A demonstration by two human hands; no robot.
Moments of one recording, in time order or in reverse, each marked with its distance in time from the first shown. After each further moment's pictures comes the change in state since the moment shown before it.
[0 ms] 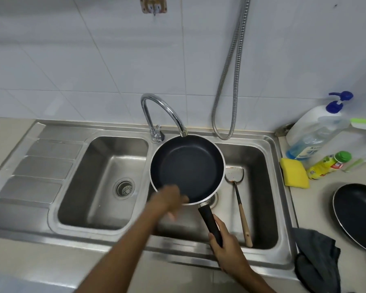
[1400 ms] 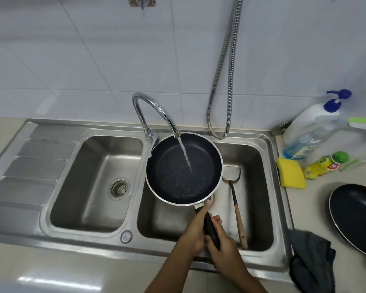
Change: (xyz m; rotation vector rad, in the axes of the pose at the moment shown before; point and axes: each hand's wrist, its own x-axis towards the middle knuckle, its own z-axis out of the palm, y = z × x) left_hand 0.047 0.015 0.169 -1.550 -0.396 -0.217; right_hand -0.001 0.003 -0.006 0.047 0.026 0.051
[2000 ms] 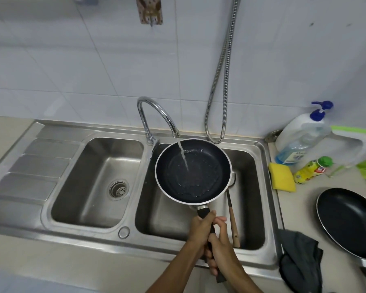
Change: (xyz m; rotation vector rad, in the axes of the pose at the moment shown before) left_hand -0.028 -0.025 0.020 0.357 0.053 0.354; right_hand -0.020 -0.025 -0.008 0.195 0.018 0.206
